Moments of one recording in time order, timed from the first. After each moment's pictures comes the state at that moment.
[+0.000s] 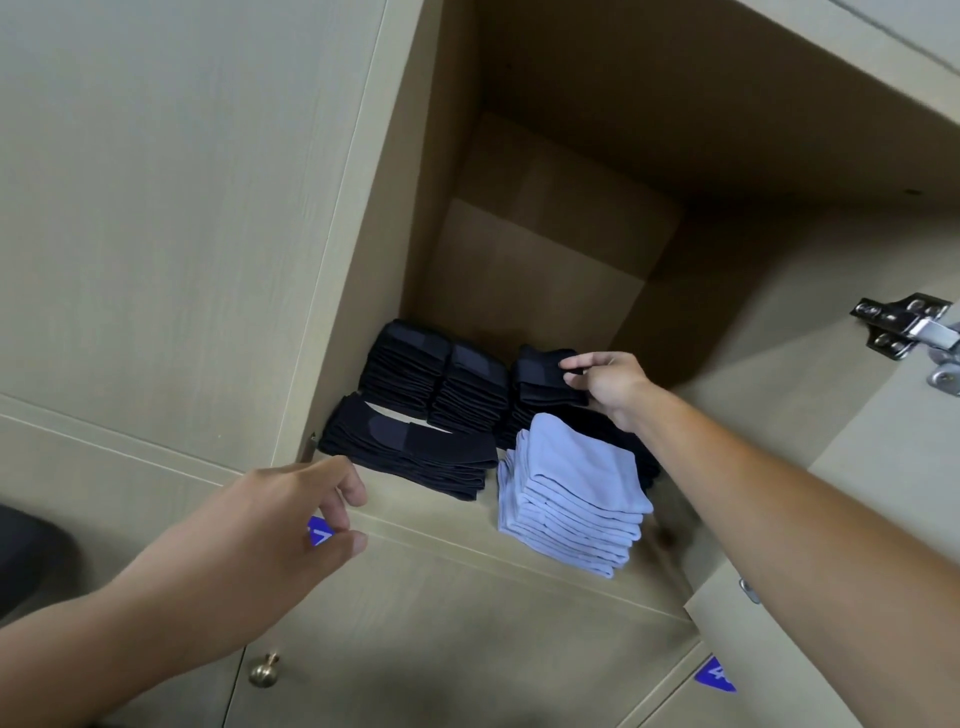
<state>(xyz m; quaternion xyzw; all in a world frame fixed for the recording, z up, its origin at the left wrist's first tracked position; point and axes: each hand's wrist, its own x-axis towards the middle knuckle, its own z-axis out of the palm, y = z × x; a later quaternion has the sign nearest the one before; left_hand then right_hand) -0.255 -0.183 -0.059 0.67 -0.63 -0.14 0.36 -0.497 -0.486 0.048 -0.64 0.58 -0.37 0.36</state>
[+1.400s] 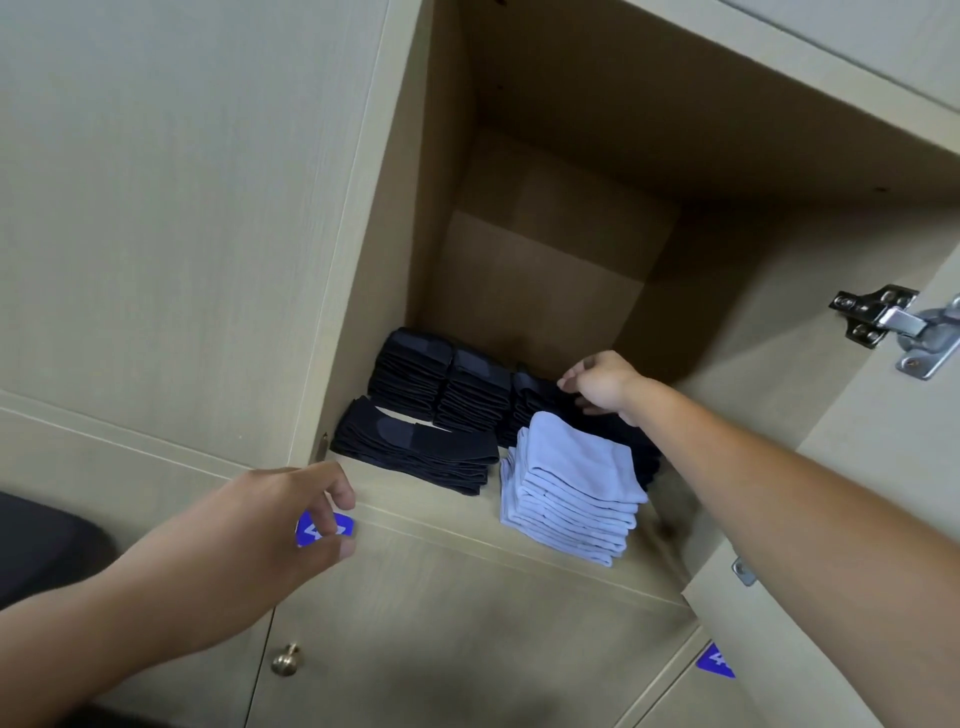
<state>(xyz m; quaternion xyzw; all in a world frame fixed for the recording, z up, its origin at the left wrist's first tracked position) -0.248 -0.163 -0.052 0.69 -0.64 -0.14 0.31 -0.498 -0.468 0.060 -0.72 0.61 -0.23 0.23</state>
